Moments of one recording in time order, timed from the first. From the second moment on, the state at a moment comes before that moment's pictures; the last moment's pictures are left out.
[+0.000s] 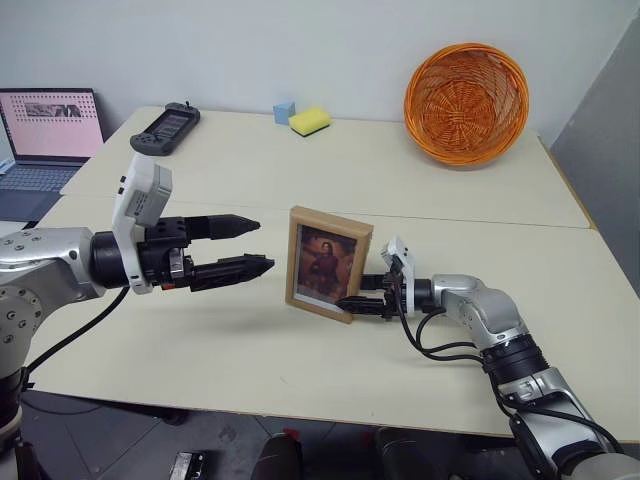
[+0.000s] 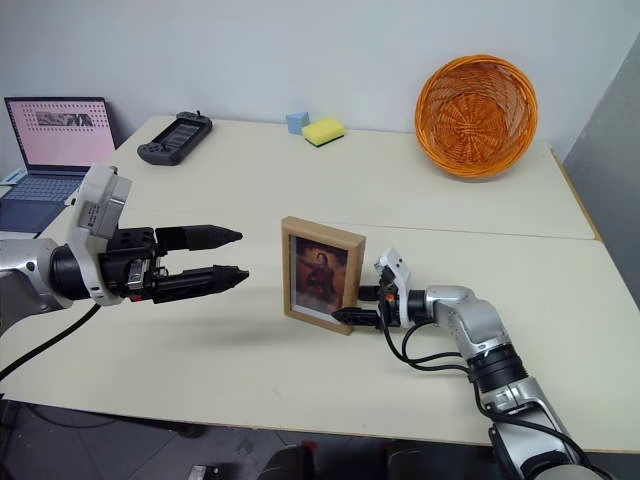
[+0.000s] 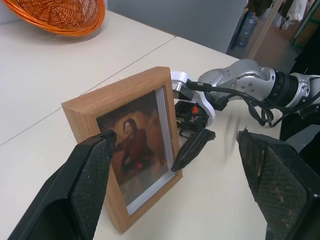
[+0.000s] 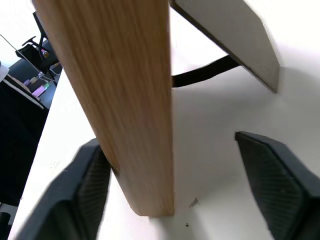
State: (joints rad) left arm -0.38 1.05 0.34 -0.38 -1.03 0.93 -0.95; right arm -0.61 -0.33 0.23 0.24 0.39 0.62 1.02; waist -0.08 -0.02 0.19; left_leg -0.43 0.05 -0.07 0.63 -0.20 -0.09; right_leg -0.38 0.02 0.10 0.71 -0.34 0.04
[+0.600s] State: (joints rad) left arm -0.36 1.03 0.34 -0.38 -1.04 0.96 -0.95; right arm -0.47 -0.49 0.07 -0.06 0.49 0.77 0.98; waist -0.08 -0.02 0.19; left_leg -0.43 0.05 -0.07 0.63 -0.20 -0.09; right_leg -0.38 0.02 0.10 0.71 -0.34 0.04
